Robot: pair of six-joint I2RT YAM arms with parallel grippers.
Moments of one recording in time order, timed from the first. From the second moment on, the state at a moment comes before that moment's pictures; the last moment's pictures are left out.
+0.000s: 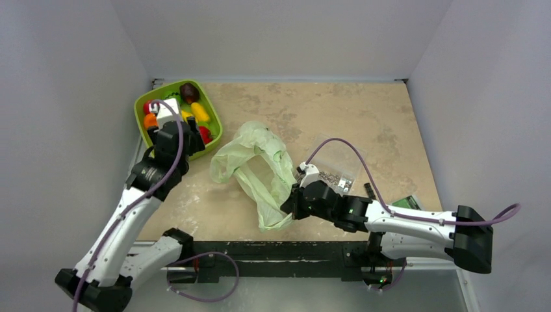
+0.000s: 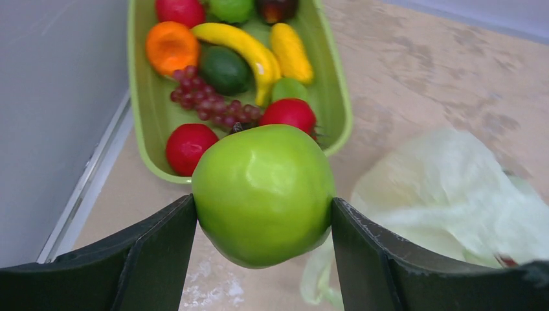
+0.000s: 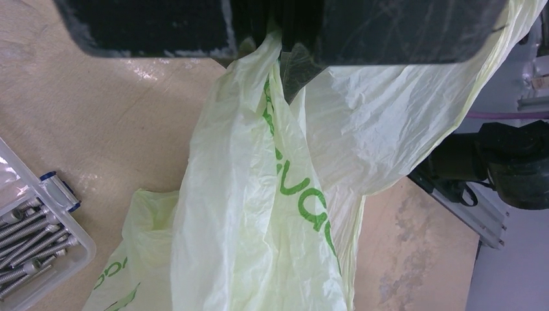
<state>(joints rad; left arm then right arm) -0.48 0.85 1.05 -0.68 -0.63 -0.37 1.16 1.04 0.56 -0.11 0.20 0.84</state>
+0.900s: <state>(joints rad) 0.25 1.52 1.15 -0.49 0.01 -0.52 1.16 1.12 0.59 -0.11 0.19 0.84</state>
